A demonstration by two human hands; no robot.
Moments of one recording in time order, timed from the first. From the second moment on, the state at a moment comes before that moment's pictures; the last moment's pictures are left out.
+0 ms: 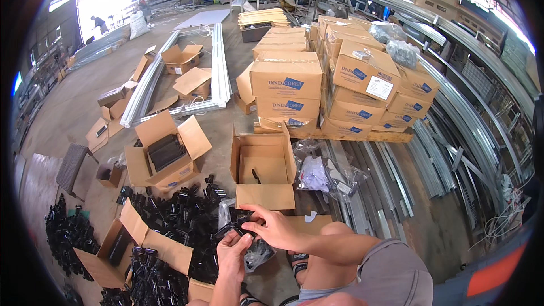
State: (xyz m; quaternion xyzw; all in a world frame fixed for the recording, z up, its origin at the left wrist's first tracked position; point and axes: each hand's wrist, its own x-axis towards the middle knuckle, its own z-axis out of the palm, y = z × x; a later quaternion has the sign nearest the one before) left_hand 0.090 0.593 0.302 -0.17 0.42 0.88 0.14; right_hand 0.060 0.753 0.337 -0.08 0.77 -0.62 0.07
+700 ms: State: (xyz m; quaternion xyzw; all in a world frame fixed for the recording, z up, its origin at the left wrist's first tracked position) left_hand 0.091 0.589 0.301 -0.12 0.68 0.73 0.03; right_hand 0.078 0.741 0.324 -0.24 0.89 -0.38 -0.05
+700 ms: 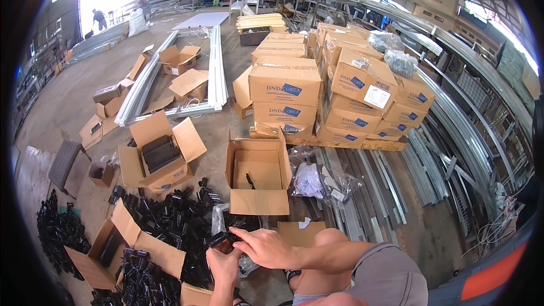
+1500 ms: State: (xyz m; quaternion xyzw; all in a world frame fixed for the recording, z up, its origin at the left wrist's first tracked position) left_hand 0.095 0.564 0.325 -0.11 0.63 0.75 0.14; right_hand 0.038 0.756 0.320 -0.11 0.68 -0.71 0.19
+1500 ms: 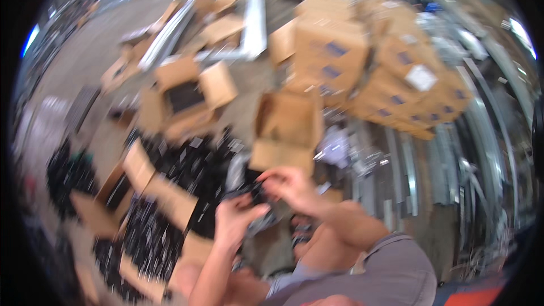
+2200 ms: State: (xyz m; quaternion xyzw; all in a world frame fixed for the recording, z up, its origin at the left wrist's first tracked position) left_hand 0.094 0.568 0.323 -0.15 0.48 0.83 0.23; right_hand 0.058 0.745 0.317 -0.04 0.74 -0.67 0.02
